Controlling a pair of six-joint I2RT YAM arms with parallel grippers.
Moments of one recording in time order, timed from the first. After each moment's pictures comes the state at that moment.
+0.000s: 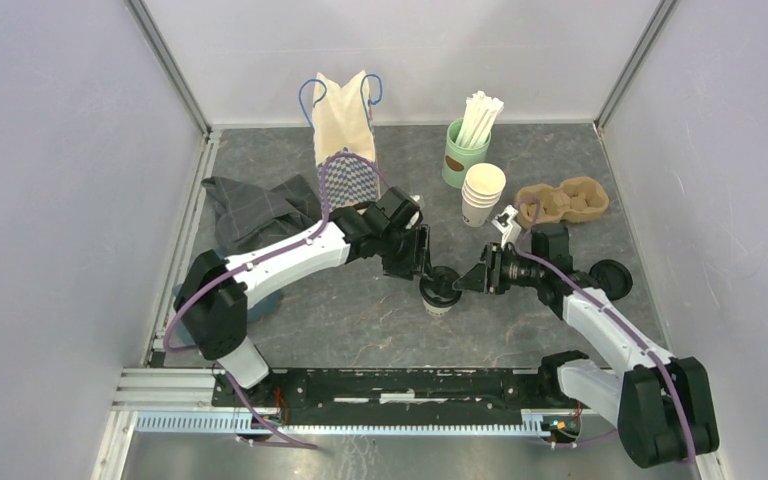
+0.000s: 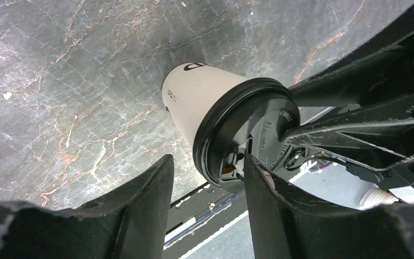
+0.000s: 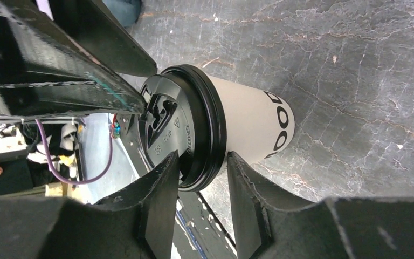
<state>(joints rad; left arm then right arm) -0.88 1.63 1.29 -0.62 0.19 -0.74 0.21 1.05 0.47 -0.14 -0.85 0.41</state>
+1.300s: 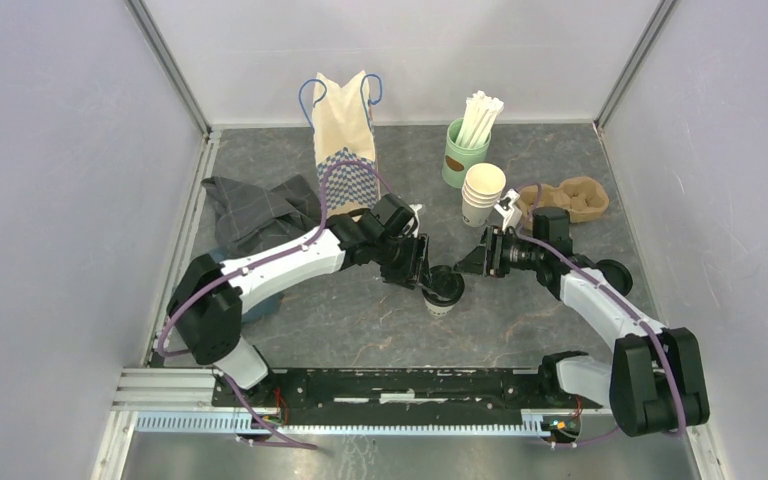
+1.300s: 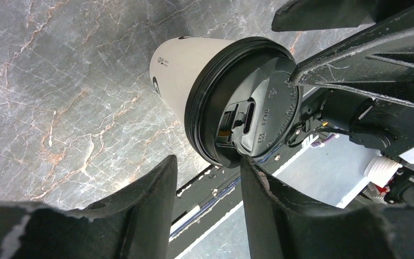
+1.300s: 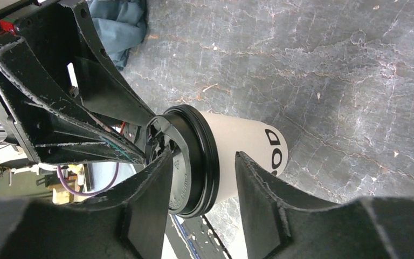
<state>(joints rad) -0.88 1.59 1.21 -0.56 0.29 -0.68 0.16 1.17 0.56 -0.06 -0.90 0.43</state>
